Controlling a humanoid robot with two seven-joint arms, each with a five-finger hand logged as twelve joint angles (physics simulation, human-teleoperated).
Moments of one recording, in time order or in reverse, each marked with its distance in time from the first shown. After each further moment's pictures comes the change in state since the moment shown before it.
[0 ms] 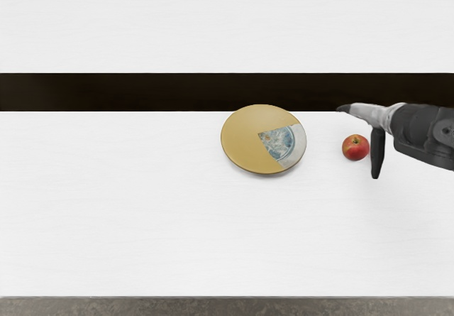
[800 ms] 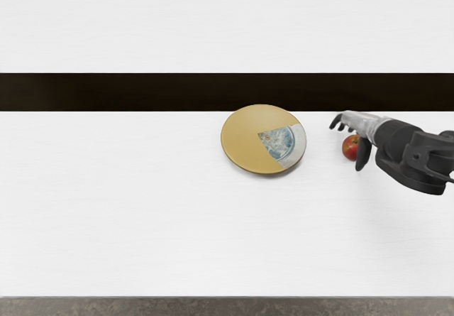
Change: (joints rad) left arm 0.000 0.000 0.000 0.000 0.000 0.000 0.000; right arm -0.109 0.104 0.000 -0.082 -0.123 -0.135 -0.002
